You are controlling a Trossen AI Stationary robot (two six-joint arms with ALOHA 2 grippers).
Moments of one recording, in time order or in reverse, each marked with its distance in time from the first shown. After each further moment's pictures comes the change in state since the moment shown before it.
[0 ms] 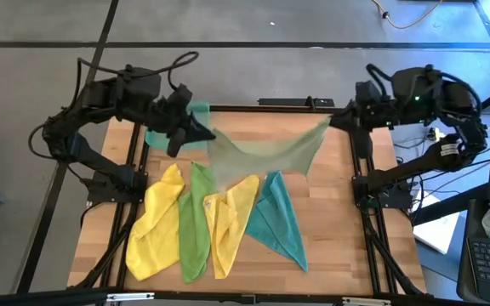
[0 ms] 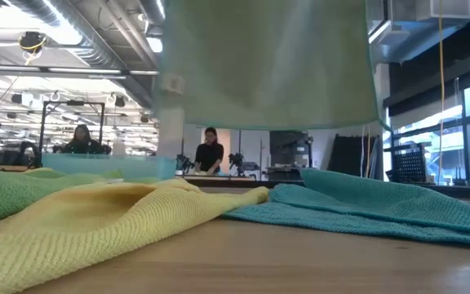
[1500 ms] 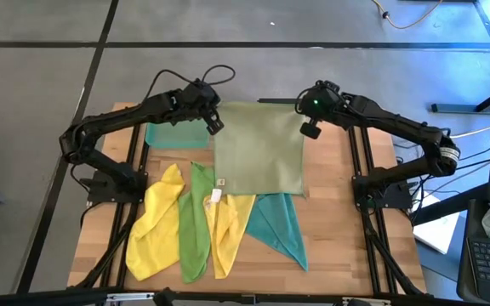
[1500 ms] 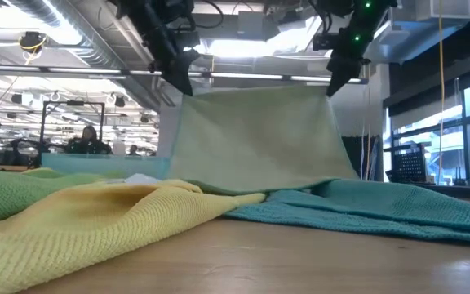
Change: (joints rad) left arm 0.428 0.064 -0.764 0.457 -0.504 0.574; right arm -0.452 0.058 -0.834 0.445 0.440 -0.579
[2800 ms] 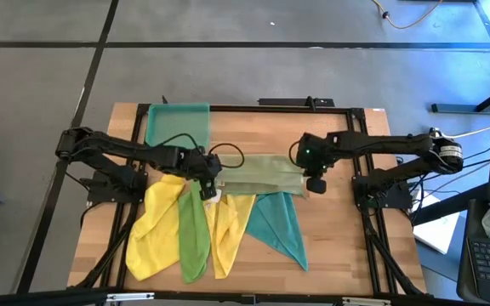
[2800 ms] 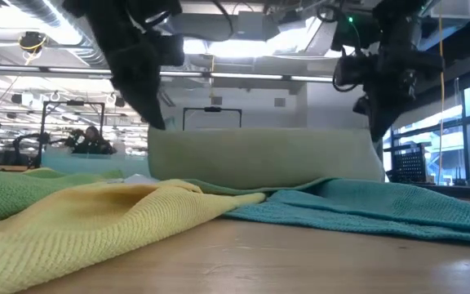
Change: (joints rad) left arm -0.542 -0.029 -0.339 0.014 0.066 -0.358; right arm 0.294 -0.044 -0.380 -0.012 -0.614 0.296
